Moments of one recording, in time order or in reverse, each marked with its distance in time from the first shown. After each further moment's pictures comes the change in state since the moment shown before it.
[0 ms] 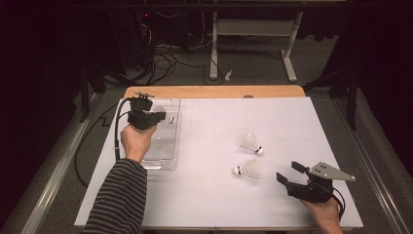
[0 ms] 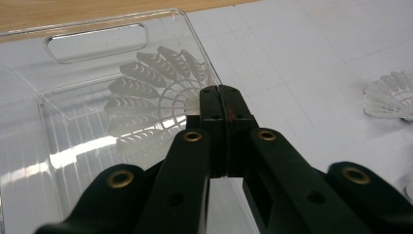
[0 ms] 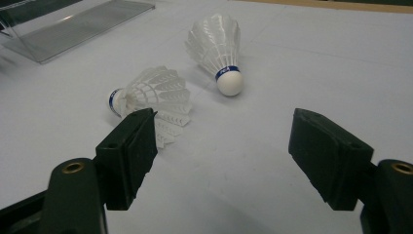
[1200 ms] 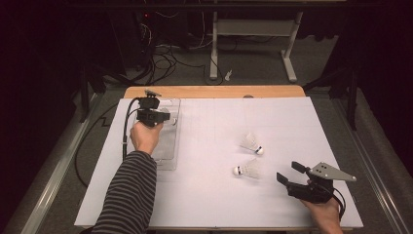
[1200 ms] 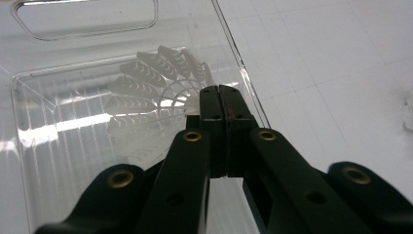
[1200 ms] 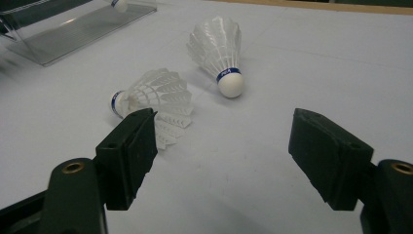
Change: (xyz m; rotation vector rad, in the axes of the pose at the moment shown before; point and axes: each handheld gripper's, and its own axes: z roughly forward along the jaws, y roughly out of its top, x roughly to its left) left arm 0.012 -0.005 0.046 0.056 0.087 -0.065; right arm 0.000 0.000 -0.001 -0.007 0.006 0.007
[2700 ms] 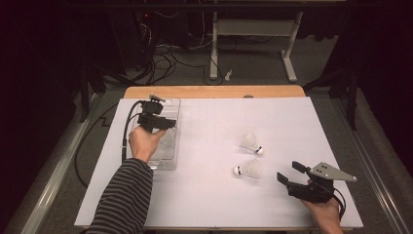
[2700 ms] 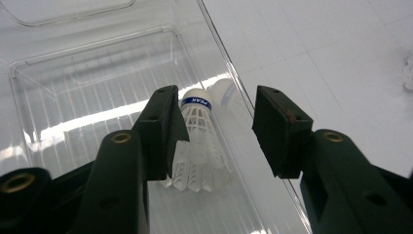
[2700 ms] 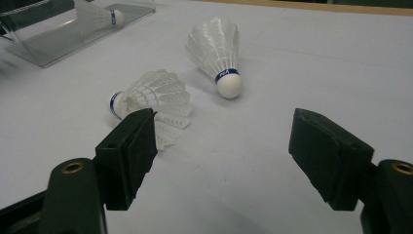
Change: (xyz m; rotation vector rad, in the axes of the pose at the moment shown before) left arm -0.011 -0.019 -0.020 0.042 0.007 0.104; right arm 0.000 0.000 0.000 -0.003 -0.004 0.001
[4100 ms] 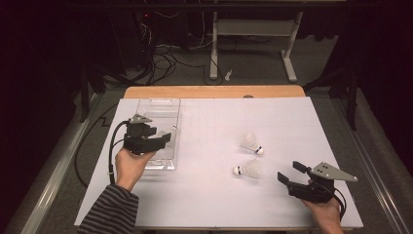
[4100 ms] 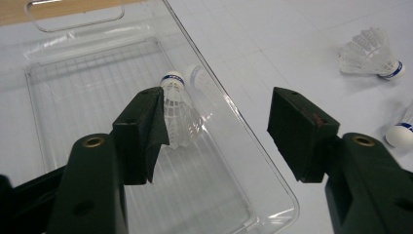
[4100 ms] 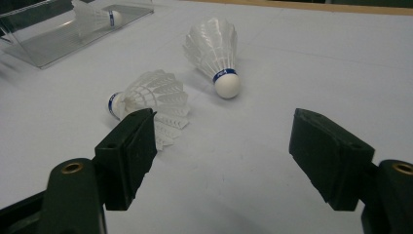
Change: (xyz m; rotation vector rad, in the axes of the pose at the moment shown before) left arm 0.008 -0.041 -0.077 -0.165 -0.155 0.036; right arm -0.001 0.000 -0.001 -0.001 -0.006 0.005
